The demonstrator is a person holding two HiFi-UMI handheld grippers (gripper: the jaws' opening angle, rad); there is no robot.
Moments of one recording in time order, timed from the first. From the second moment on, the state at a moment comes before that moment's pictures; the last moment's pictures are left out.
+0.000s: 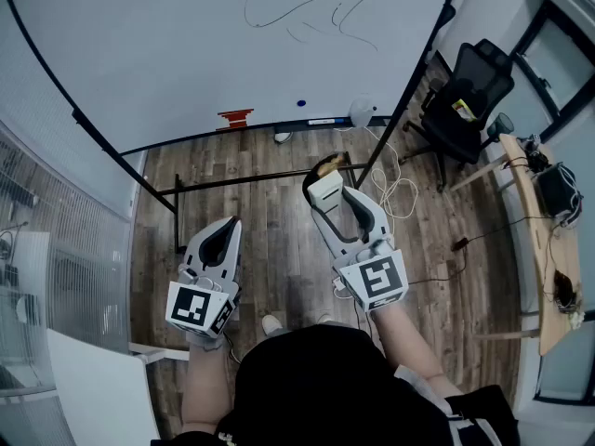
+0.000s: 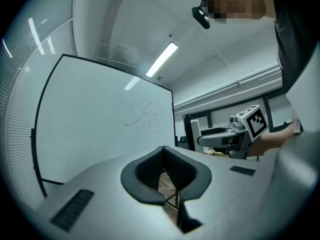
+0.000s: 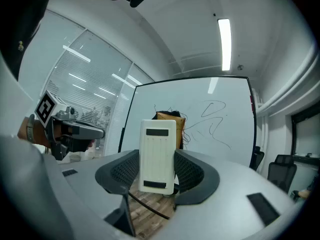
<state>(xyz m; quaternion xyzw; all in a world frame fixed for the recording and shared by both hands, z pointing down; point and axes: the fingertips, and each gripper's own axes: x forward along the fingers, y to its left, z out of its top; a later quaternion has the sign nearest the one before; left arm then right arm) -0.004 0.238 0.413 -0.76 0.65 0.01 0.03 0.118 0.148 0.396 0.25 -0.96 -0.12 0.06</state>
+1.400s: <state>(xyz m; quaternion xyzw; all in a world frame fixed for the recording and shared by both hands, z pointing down) -0.146 0.049 0.443 -0.73 0.68 -0.03 0.01 -0.028 -0.072 0.405 0.26 -0.95 -0.13 0.09</state>
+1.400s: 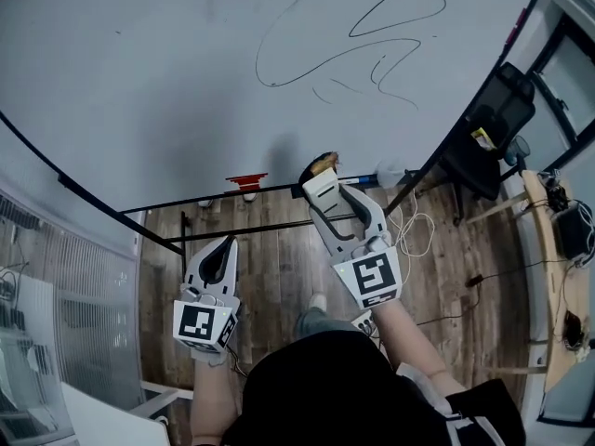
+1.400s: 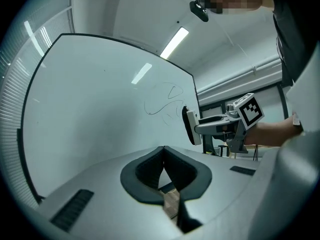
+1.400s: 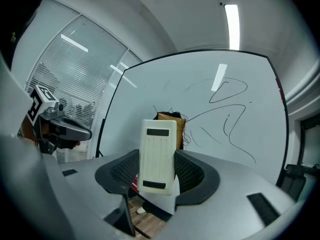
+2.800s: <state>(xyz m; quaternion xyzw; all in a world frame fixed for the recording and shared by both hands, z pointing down) -0.264 -0.057 0.444 -0.77 0.64 -0.04 0.01 -0.219 -0.177 0.346 0.32 -0.89 -0.29 0.15</state>
